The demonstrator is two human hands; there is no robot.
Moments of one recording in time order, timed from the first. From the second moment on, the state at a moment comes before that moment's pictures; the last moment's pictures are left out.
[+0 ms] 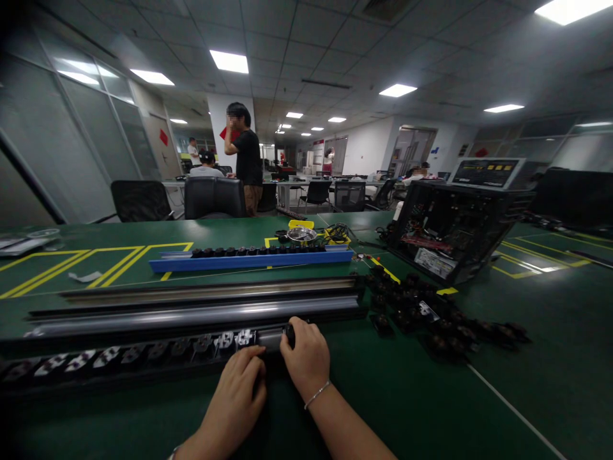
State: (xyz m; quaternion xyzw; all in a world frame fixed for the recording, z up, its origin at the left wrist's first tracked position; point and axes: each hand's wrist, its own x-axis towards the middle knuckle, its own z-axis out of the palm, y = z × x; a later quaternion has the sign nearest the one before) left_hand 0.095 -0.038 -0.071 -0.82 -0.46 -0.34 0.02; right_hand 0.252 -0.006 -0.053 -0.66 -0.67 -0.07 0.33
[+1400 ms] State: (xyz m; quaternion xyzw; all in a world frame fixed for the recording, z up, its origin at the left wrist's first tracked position) left_hand 0.091 -0.033 -0.071 -0.82 -0.46 -0.33 0.00; right_hand 0.383 0.002 -0.028 -0.85 -0.50 -0.03 0.16
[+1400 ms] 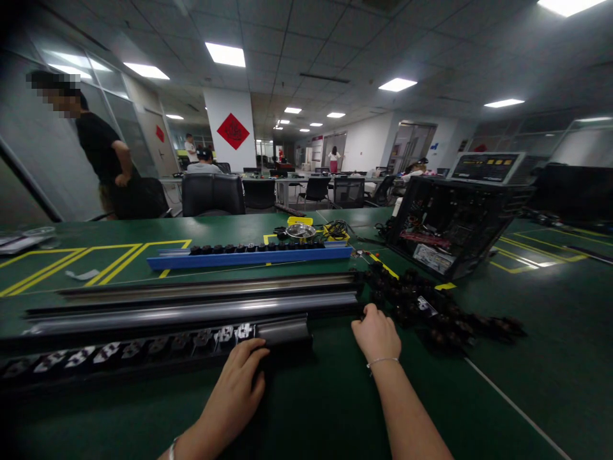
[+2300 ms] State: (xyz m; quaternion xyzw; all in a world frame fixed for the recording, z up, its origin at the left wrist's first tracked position) left_hand 0.054 -0.044 -0.067 -0.81 -0.51 -0.28 0.06; right_hand 0.186 0.010 -0.044 -0.54 -0.78 0.06 0.32
